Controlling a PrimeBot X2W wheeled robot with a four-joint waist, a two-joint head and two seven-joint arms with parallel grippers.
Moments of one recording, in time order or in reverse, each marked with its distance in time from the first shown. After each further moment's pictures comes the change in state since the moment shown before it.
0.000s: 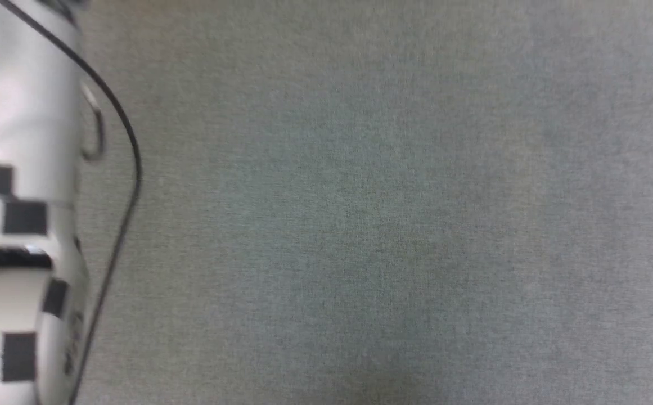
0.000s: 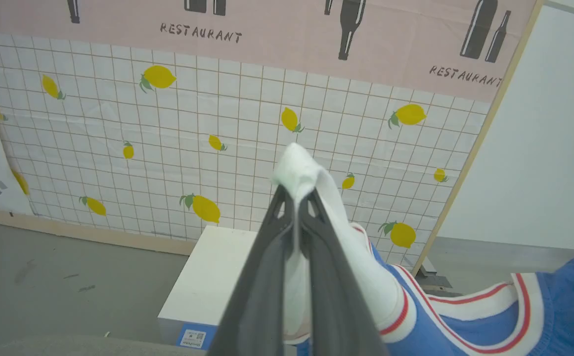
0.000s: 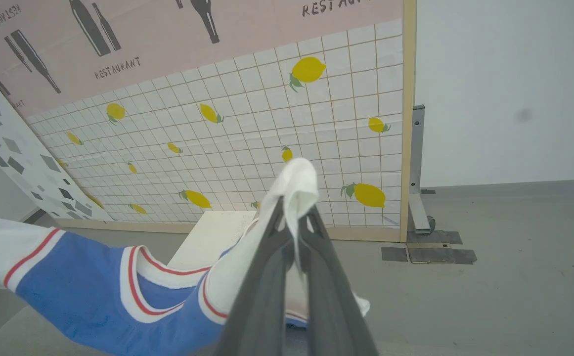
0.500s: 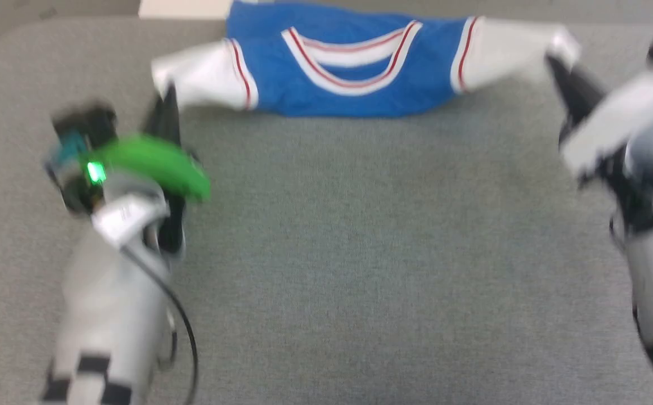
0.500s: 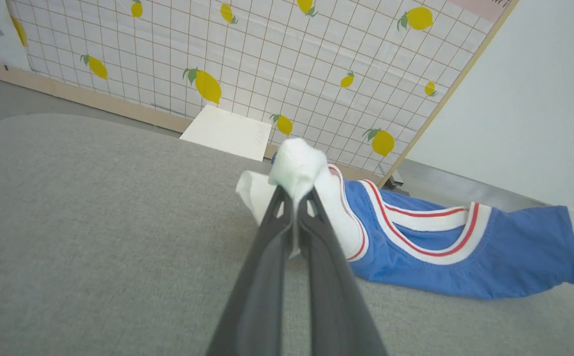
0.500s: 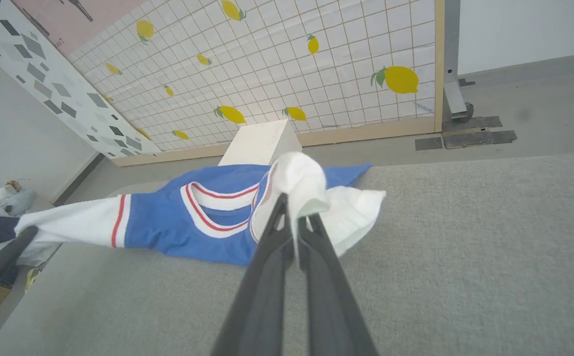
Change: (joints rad) left arm 0.604 -0.057 -0.015 -0.064 -0.122 -0.063 -0.053; right arm 0.683 -0.065 0.141 -0.252 0.291 0.000 0.000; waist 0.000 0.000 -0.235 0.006
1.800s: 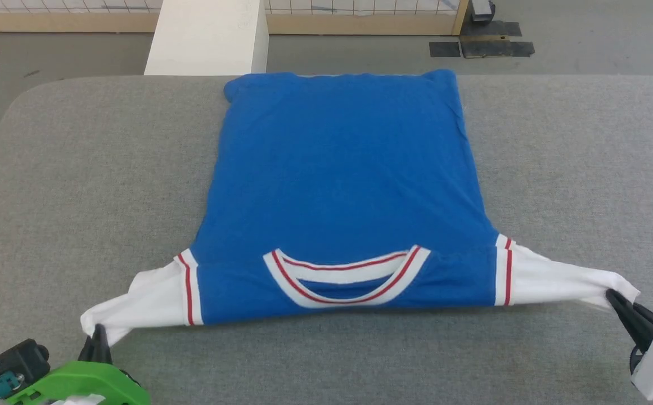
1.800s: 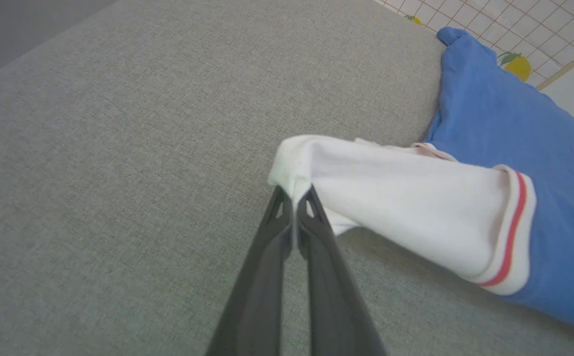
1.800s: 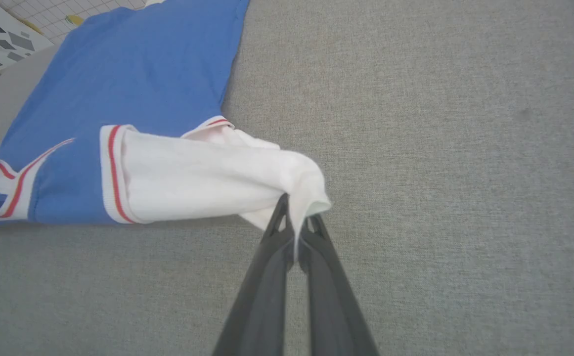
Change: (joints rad) left arm 0.922 0.091 0.148 -0.832 -0.080 0.435 0.330; right arm 0.801 0.012 -0.316 -0.608 -0.121 0.000 0.380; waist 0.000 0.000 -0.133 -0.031
